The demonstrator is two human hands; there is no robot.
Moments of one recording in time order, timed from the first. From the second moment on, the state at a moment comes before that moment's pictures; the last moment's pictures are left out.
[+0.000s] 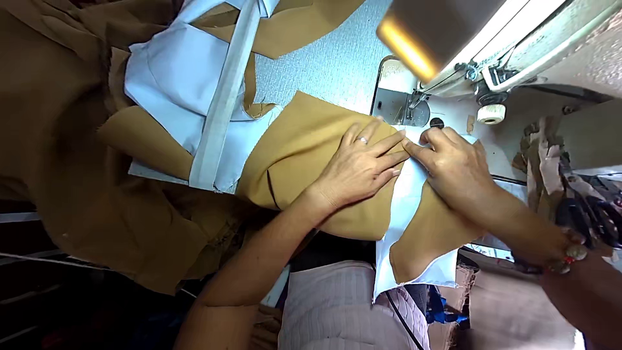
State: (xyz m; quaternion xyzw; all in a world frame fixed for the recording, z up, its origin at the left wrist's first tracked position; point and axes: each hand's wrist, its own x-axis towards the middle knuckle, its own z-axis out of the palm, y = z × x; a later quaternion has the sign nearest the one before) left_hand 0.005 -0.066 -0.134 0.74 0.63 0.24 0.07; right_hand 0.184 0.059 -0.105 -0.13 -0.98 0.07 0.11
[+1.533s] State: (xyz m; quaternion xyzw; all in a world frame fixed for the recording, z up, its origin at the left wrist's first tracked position) left_hand -0.014 -0.022 -0.134 0.71 0.67 0.15 0.12; right_hand 0.181 0.104 -0.140 -0.14 -0.93 0.13 0.30
